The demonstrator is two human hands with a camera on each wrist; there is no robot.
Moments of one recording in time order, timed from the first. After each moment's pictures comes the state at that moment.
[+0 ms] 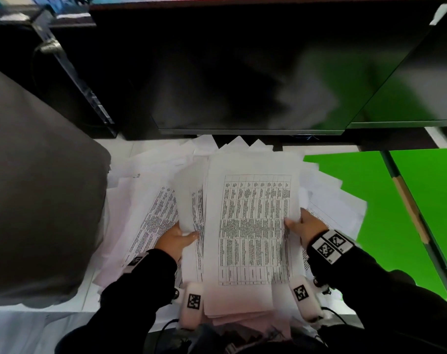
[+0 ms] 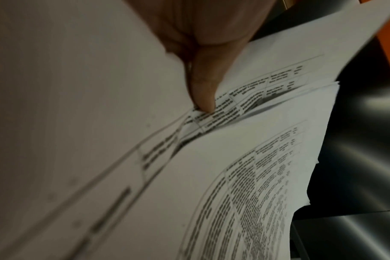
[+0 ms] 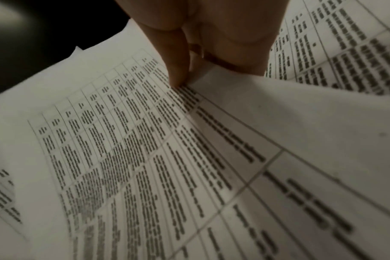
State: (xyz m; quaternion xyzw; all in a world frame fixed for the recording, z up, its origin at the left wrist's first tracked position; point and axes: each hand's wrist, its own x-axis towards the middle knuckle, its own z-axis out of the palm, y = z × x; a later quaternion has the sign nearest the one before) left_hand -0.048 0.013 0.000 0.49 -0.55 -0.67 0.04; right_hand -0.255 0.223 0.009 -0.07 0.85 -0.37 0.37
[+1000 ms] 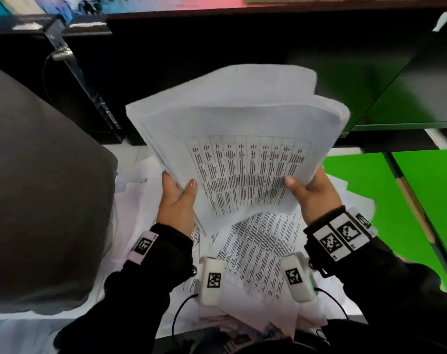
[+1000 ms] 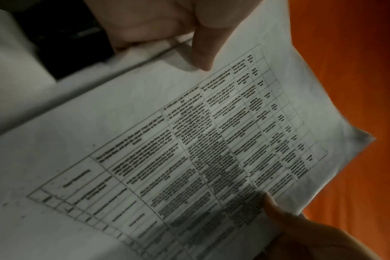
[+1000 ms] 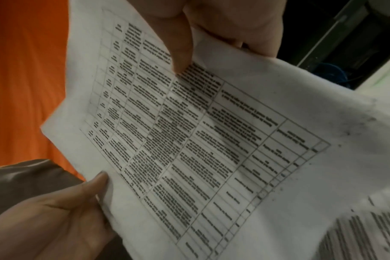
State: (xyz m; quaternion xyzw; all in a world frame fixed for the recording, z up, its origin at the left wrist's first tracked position) left_hand -0.080 0.005 0.087 0.35 -0.59 -0.66 0.31; right_hand -0.227 0.172 0.102 -0.18 0.74 -0.63 0.16
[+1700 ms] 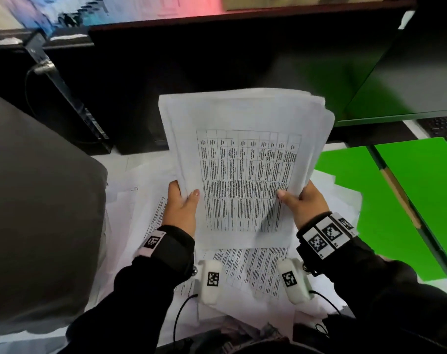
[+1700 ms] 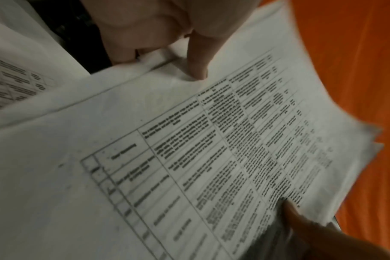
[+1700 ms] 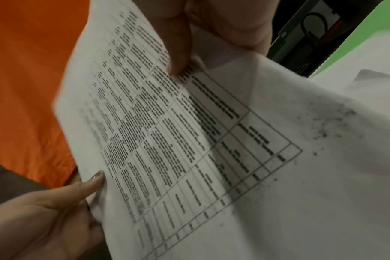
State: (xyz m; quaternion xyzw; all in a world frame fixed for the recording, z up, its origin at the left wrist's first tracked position) left_hand -0.090 0.006 0.073 0.38 -0.69 -0.59 0.20; right_hand -0.227 0.186 0.070 -0.10 0.82 -0.54 0.15
